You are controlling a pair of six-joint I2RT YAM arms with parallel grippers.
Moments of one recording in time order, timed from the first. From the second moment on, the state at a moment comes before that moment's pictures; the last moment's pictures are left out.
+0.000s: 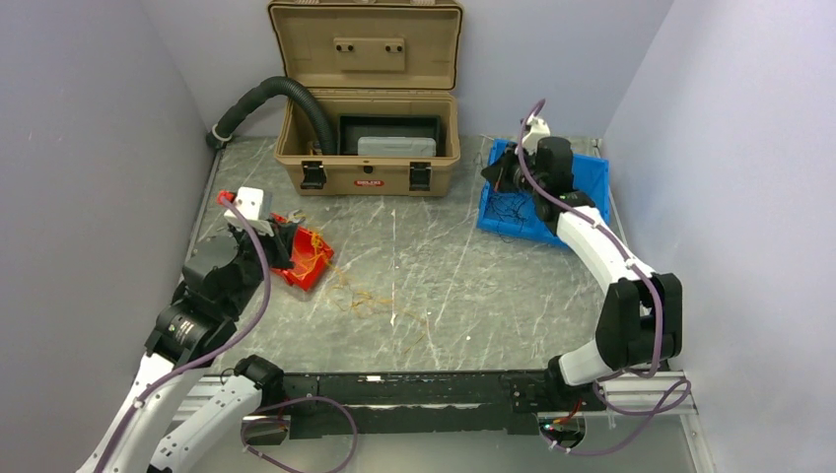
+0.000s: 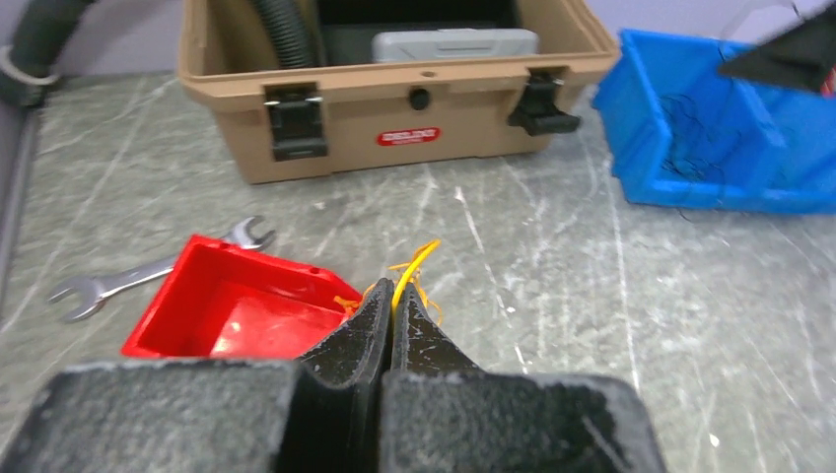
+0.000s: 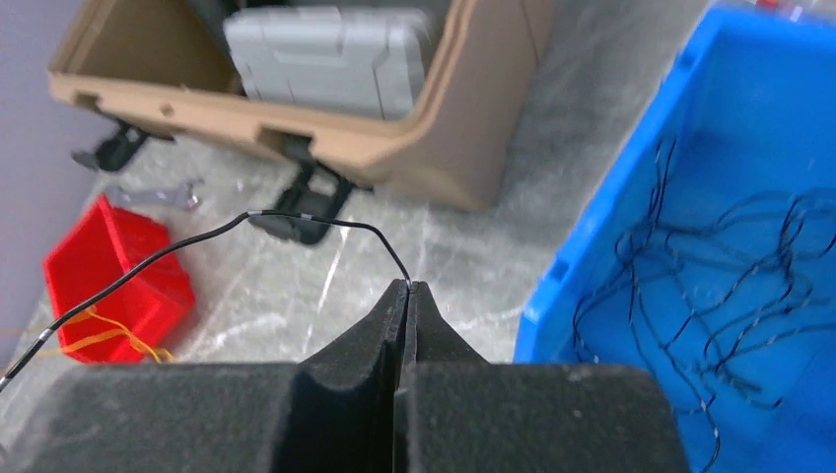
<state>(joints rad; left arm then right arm) -0.48 0.58 0.93 -0.51 -0.25 -0.17 0.18 1.48 1.07 0.02 -0.35 0.32</state>
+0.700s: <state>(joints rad) -0.48 0.65 0.93 -0.42 0.20 -0.09 -0.12 1.66 1.08 0.26 -0.48 0.43</state>
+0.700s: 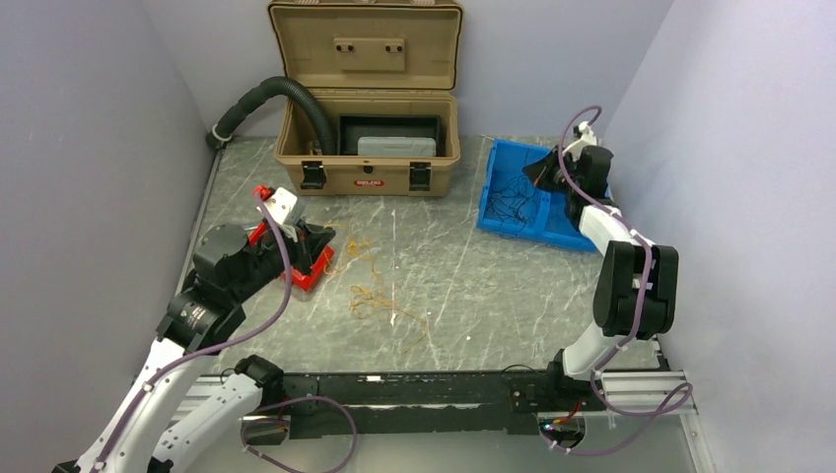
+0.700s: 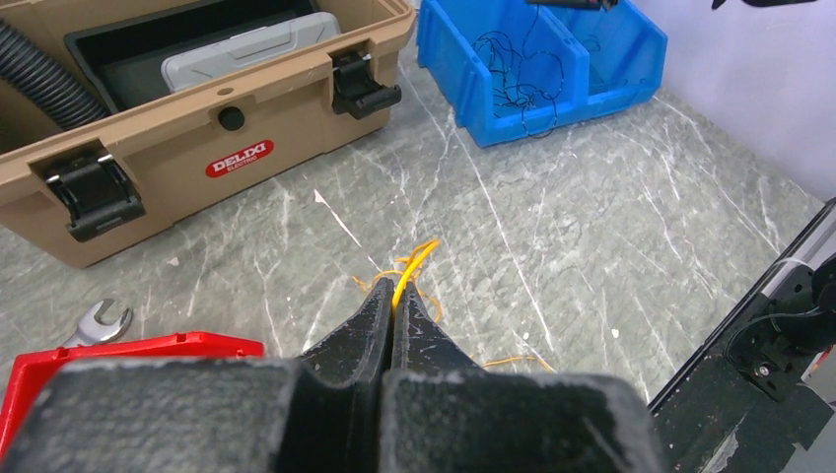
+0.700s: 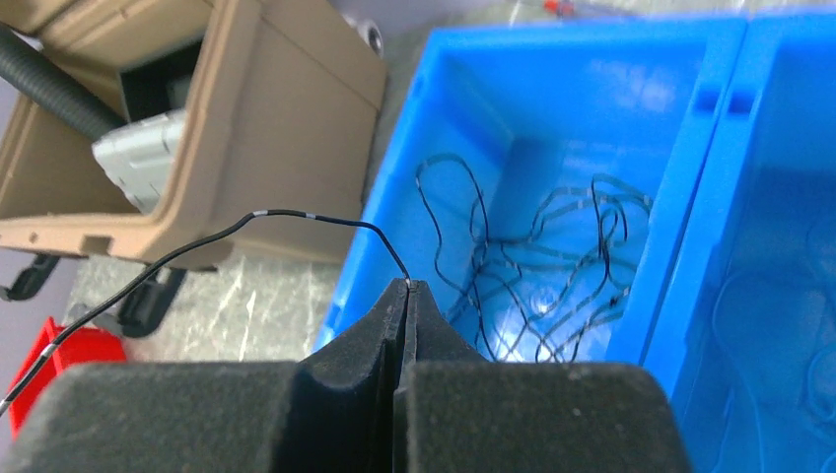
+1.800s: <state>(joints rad) -0.48 0.72 0.94 -0.41 0.21 -0.07 -0.11 1.83 1.36 0.25 -0.40 0.38</state>
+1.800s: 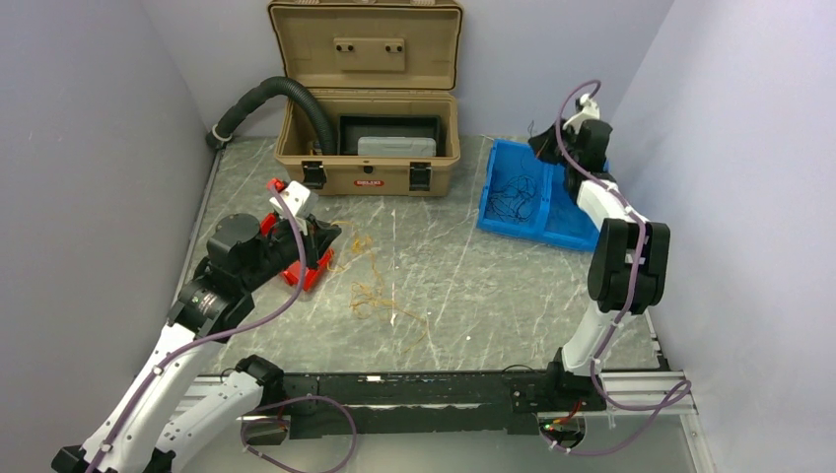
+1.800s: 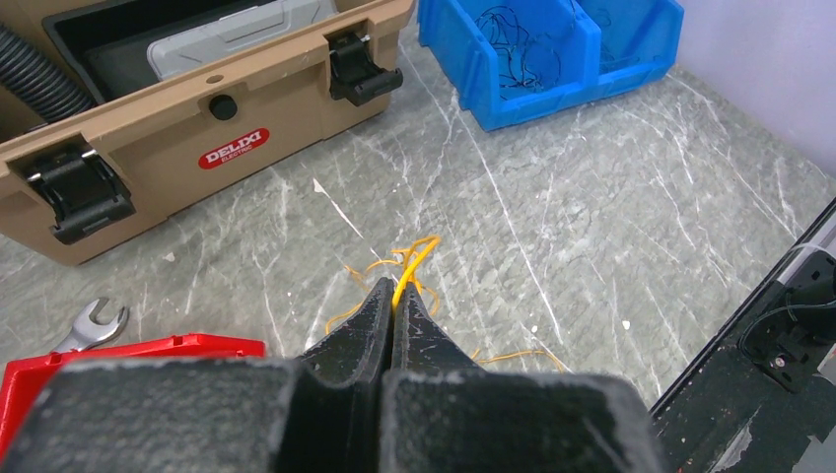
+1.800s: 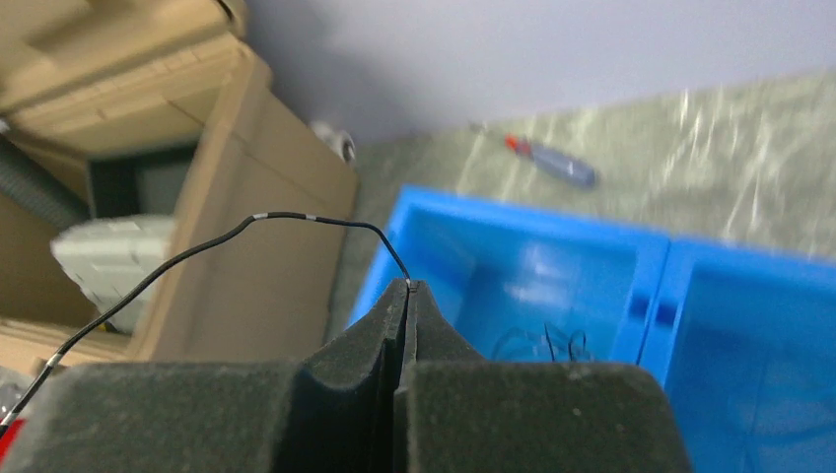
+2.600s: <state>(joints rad) -0.48 0.68 0.94 -0.41 0.22 -0.07 0.05 1.79 1.07 0.16 -0.18 0.42</state>
